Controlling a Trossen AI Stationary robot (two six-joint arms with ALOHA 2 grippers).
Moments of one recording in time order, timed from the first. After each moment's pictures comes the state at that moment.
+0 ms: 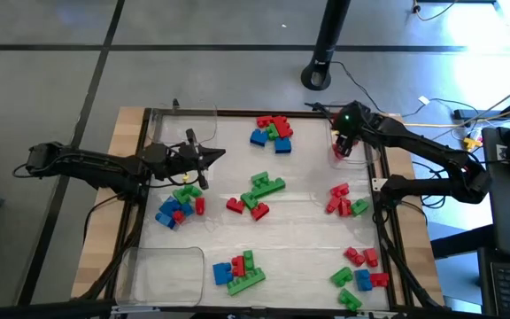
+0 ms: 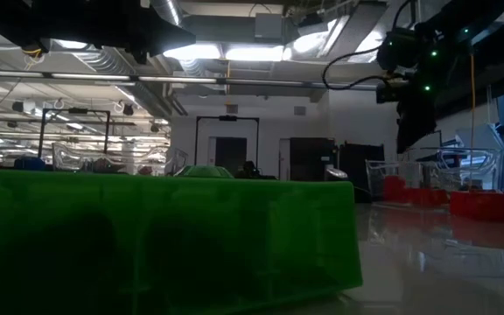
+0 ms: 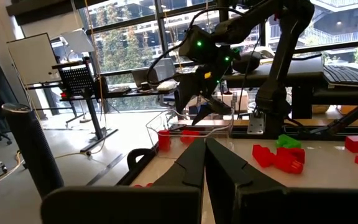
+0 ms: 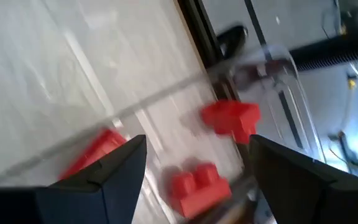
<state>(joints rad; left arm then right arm) 0.06 0.94 0.40 0.61 -0.30 0.16 -0.75 1.12 0.79 -0.64 0.28 -0.48</state>
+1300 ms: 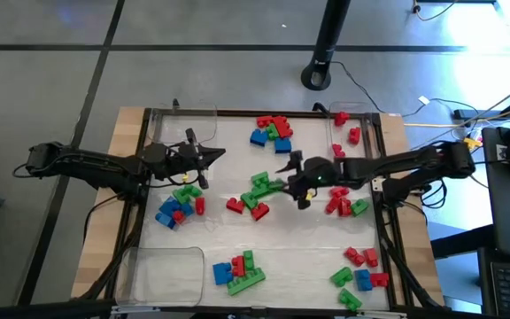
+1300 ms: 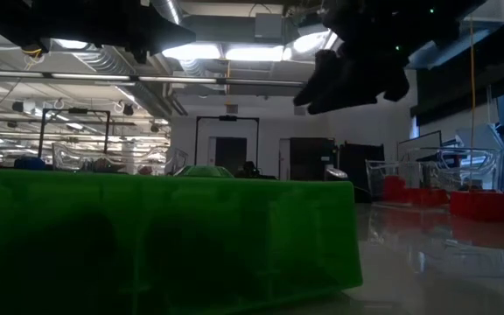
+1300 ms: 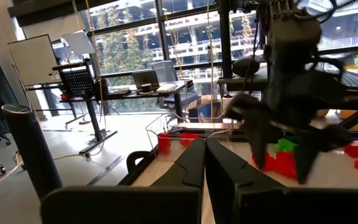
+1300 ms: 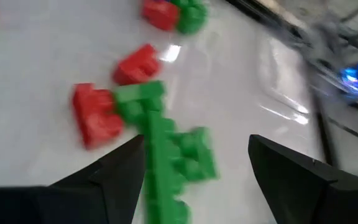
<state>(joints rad) 0.06 0.94 0.40 0.63 -0.30 0.16 0.04 1.38 0.79 0.00 0.09 -0.48</state>
